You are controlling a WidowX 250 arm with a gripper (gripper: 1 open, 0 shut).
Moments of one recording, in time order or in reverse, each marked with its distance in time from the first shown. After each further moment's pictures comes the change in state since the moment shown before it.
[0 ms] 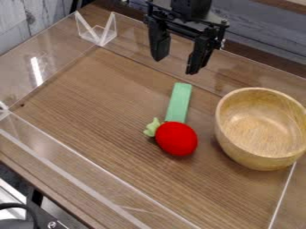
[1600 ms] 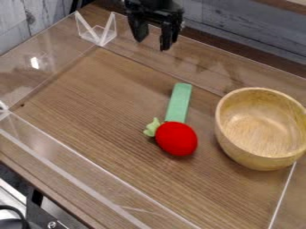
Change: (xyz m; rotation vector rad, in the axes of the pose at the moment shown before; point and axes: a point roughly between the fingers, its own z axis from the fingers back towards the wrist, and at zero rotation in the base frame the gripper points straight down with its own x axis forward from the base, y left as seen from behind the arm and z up) arm 0.071 0.089 -0.032 -0.018 -0.232 0.007
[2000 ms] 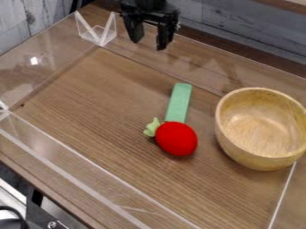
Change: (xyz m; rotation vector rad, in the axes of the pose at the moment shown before) arm 0.005 0.017 -0.004 0.009 -0.021 0.089
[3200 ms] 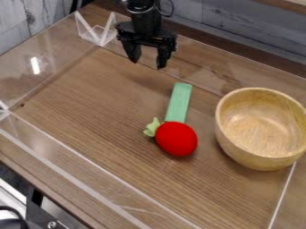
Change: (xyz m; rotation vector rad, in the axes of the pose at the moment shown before) arm -0.006 -0.008 -0.033 0.024 -0.104 0.077
